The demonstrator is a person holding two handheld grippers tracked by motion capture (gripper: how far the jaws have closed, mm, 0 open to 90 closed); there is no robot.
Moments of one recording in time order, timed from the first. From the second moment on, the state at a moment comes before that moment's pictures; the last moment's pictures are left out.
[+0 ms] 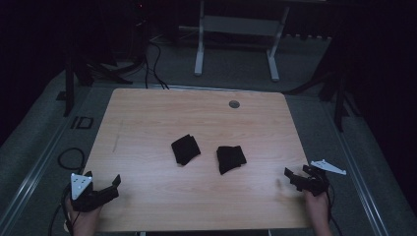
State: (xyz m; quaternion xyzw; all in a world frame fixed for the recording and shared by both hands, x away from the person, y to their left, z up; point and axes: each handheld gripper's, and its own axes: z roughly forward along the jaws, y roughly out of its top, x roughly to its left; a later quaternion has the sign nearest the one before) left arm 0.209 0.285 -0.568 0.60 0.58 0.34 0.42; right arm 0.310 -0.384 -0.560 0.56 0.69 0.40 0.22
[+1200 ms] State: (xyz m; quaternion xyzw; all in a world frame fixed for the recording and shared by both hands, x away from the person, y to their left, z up) left arm 0.208 0.278 -0.566 0.61 0.57 0.33 0.44; right arm 0.364 -0.225 -0.534 0.41 0.81 0.40 0.15
